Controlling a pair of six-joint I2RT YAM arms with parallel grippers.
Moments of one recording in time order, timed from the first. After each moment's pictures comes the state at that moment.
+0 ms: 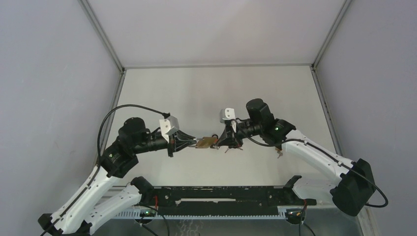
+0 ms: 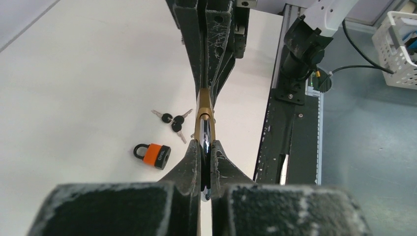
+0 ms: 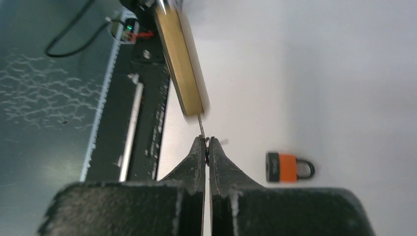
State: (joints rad) left arm -0.68 0.65 0.82 -0.37 0.61 0.06; right arm 0.72 1.20 0.93 -0.29 -0.89 -0.33
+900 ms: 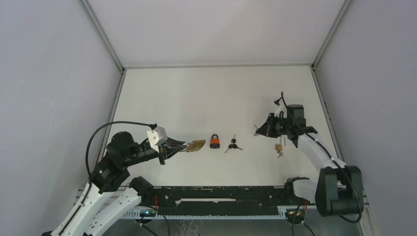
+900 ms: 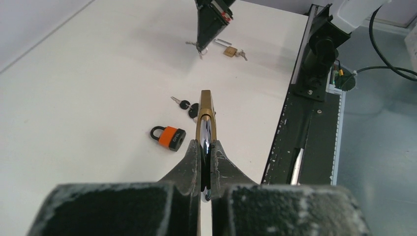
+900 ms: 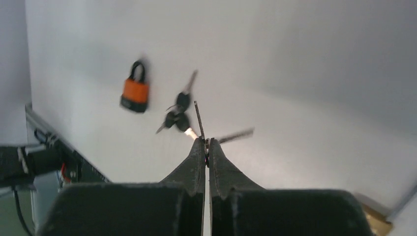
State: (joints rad) left arm -0.62 0.46 0.76 -0.48 0.55 0.10; right arm 0.11 1.13 0.61 -0.29 -0.60 0.29
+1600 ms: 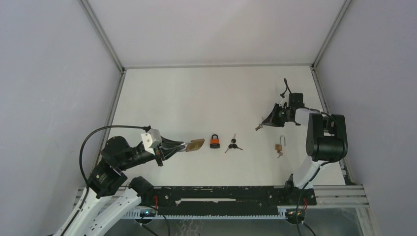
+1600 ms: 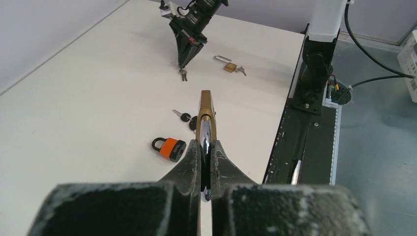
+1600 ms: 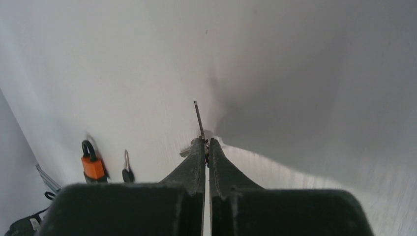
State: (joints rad) left arm -0.62 0.39 0.73 -0.44 0.54 0.04; right arm -0.10 1.72 0.87 -0.20 -0.56 0.33
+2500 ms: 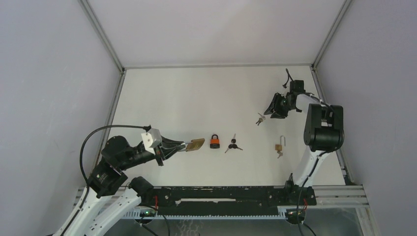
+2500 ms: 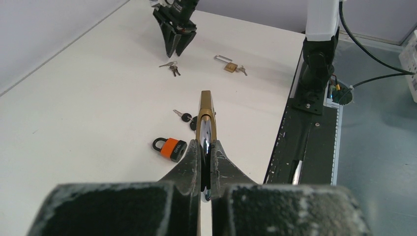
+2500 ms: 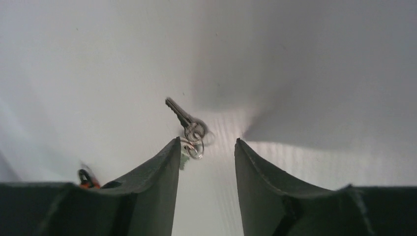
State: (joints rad) left arm -0.62 0.39 0.73 -0.43 0.54 0.04; right arm -0.12 1.92 1.20 -0.43 -0.48 0.31
